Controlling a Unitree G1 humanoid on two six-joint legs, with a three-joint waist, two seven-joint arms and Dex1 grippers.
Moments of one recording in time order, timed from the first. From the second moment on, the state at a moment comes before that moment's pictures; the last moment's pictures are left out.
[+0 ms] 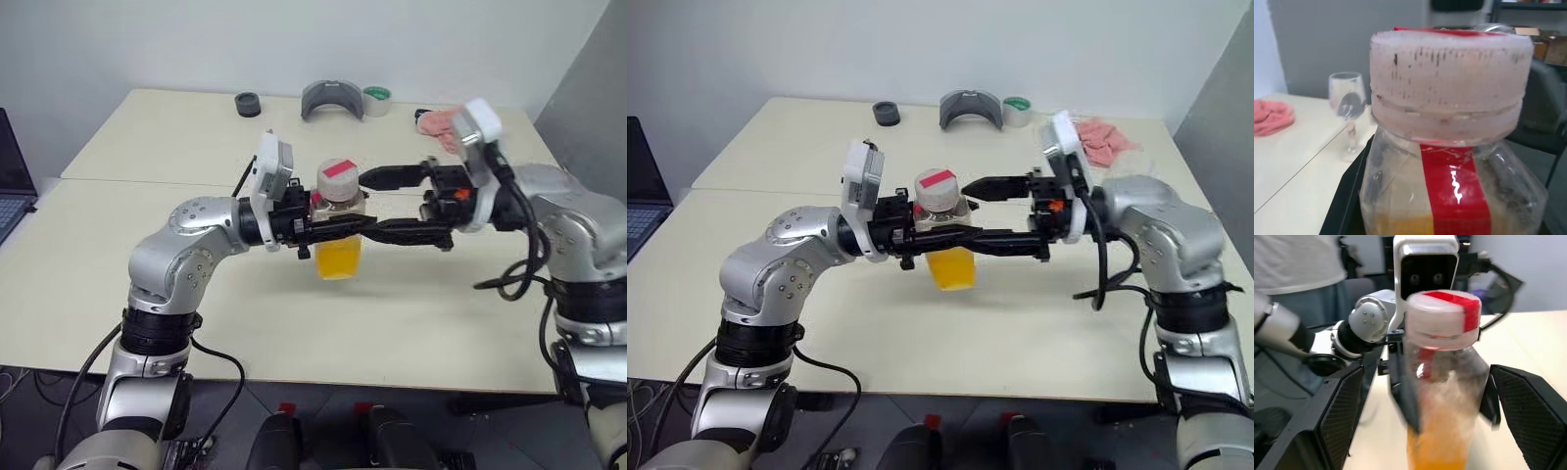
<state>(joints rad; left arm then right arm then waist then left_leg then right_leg) -0.70 0.47 -0.03 -0.17 -0.64 0.64 -1.01 -0.81 -0.61 -0.02 -0.23 0.76 0.81 1.07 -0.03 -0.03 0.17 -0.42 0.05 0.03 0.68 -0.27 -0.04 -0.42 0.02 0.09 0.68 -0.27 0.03</state>
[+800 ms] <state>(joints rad) -0.75 0.39 -0.08 0.00 -0.56 0.52 -1.06 -0.77 -0.34 0.02 -0.52 0.75 0.94 0.39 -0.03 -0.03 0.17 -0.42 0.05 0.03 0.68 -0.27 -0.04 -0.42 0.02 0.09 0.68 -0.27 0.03</state>
